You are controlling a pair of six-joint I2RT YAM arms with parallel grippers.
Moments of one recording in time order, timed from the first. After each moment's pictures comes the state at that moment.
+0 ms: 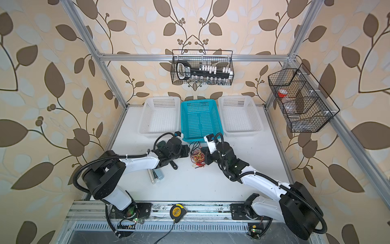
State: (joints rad) left arm -0.70 1.58 0.75 0.16 -0.02 -0.75; right arm 0.62 1.15 0.52 0.21 -0.08 0.20
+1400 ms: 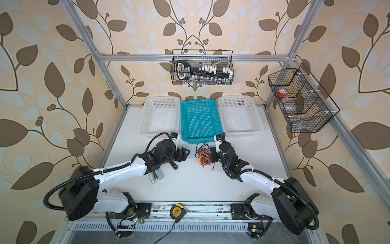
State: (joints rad) left arm -0.72 1.36 0.71 0.00 0.02 -0.62; right arm 0.54 1.23 0.47 0.22 0.04 0.32
